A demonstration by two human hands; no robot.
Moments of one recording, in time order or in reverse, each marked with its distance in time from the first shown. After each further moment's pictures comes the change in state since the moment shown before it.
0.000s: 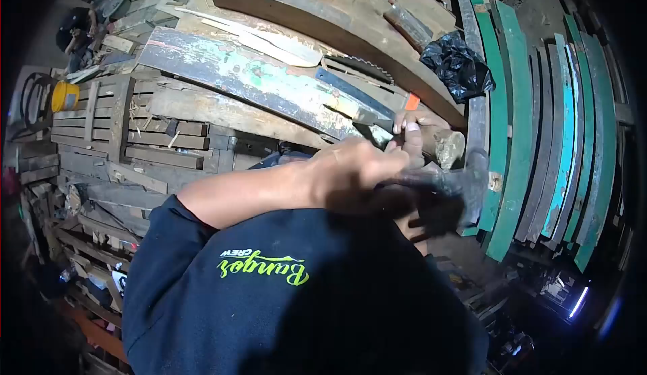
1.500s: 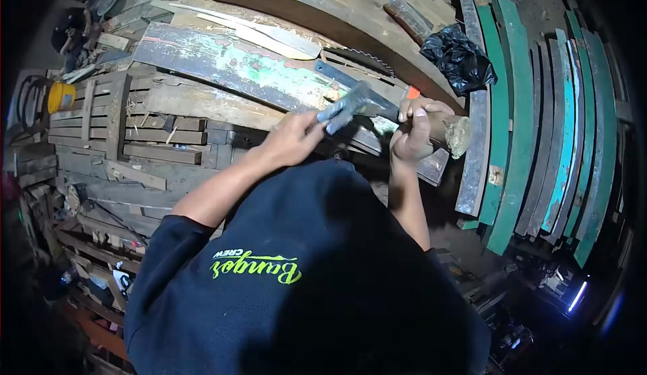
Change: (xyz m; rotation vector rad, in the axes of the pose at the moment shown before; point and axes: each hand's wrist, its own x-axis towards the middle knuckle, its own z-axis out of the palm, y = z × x) left_hand -0.071 -0.088 -0.024 0.204 0.127 -0.712; right_hand 0.010 0.033 -0.007 0.174 0.005 -0.039
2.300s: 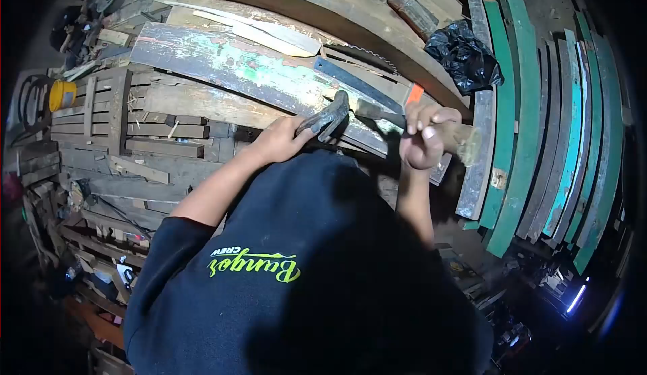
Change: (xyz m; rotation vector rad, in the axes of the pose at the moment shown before) left_hand 0.006 -0.047 0.007 0.094 -0.115 -0.076; right_hand 0.017 -0.001 -0.028 0.265 -0.306 0.049
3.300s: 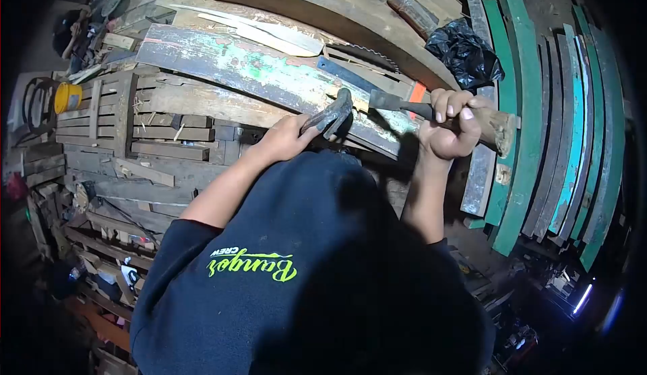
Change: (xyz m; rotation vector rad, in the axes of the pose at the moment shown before) left_hand 0.000 -0.002 0.006 0.027 0.015 -0.024; right_hand 0.031 -0.023 0.006 0.064 0.134 -0.105
